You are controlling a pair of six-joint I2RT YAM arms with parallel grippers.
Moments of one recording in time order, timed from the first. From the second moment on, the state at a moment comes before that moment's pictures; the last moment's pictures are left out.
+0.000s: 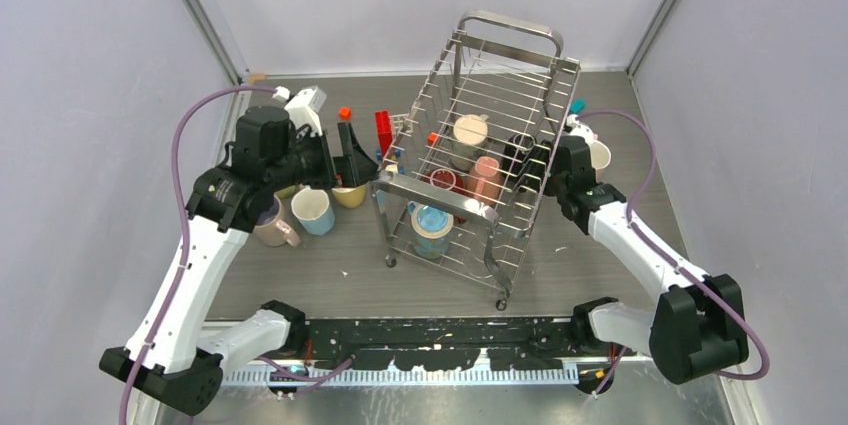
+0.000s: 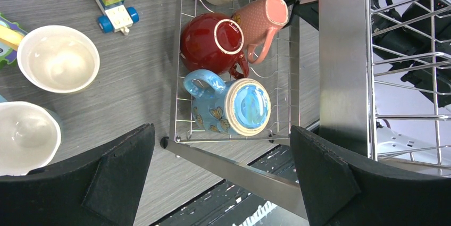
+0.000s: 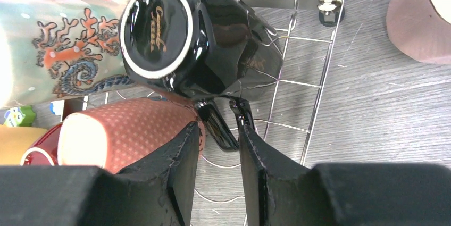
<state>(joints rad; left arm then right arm) -0.39 1.02 1.35 -0.86 0.30 -0.45 0.27 1.17 0.74 -0.17 0.11 0.60</state>
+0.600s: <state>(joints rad) -0.39 1.03 1.34 -0.86 0.30 -0.45 0.34 1.33 0.75 -0.15 0.20 0.54</state>
